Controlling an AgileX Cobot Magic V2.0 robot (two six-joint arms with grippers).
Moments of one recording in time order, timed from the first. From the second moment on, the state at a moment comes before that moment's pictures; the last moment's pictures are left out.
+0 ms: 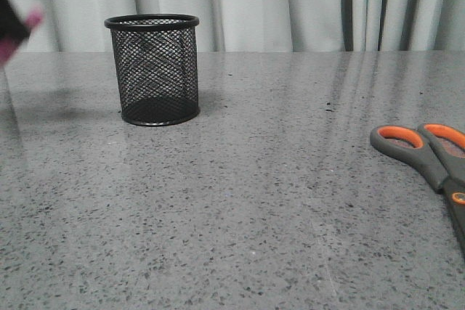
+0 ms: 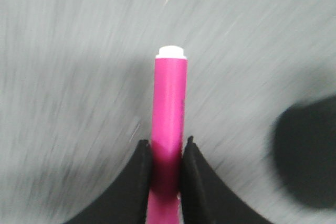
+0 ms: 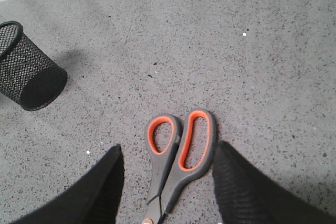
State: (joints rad) left arm -0.19 1.37 -1.01 -0.30 0.48 0.10; right arm 0.28 0.55 -0.54 0.07 0.55 0.31
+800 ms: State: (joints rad) left arm -0.63 1.47 -1.01 -0.49 -0.15 0.22; right arm 0.28 0.55 -0.54 0.07 0.58 0.31
